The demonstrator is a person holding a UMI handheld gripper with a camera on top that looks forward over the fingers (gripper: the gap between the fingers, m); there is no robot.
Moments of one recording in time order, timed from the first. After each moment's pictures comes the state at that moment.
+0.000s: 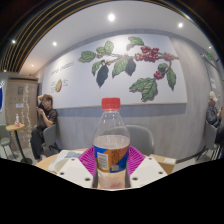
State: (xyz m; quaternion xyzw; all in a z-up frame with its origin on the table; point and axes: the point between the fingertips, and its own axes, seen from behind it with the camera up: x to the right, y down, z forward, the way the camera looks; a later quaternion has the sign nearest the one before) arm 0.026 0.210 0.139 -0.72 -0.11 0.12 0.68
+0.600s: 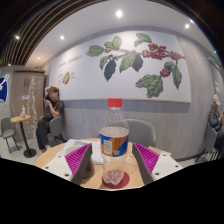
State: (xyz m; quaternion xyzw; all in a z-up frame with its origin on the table) arm 0.035 0.154 0.134 -0.74 -0.15 0.12 0.64
